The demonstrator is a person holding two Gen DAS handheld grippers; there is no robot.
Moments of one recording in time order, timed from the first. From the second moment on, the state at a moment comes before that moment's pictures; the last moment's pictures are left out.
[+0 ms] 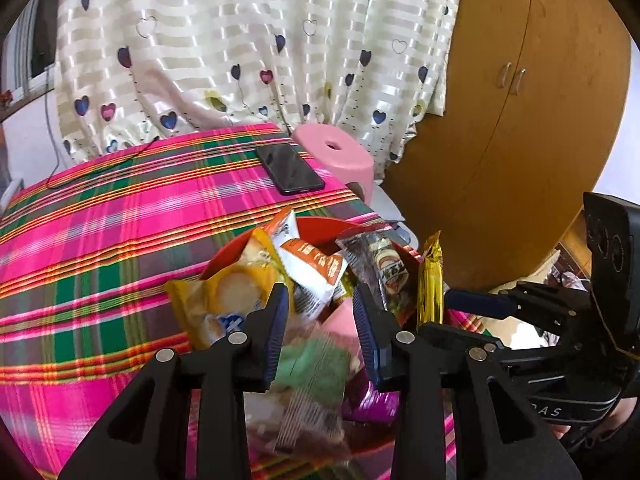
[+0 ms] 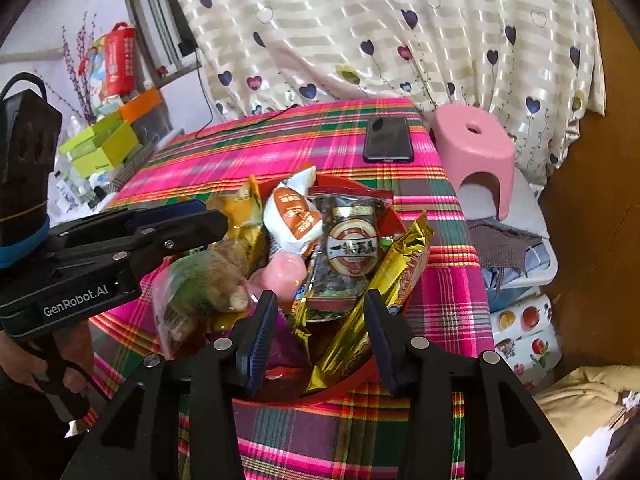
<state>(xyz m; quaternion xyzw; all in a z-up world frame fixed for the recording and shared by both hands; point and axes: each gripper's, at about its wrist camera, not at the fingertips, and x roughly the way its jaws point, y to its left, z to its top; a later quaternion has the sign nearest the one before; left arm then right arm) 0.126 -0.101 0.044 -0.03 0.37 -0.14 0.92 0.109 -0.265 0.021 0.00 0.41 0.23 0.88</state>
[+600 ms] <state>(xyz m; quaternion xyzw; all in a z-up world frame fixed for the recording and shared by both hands) 0.061 -0.080 0.048 -0.03 0.37 -0.09 0.93 0.052 -0.242 0.033 -0.04 0.39 0.23 0.89</state>
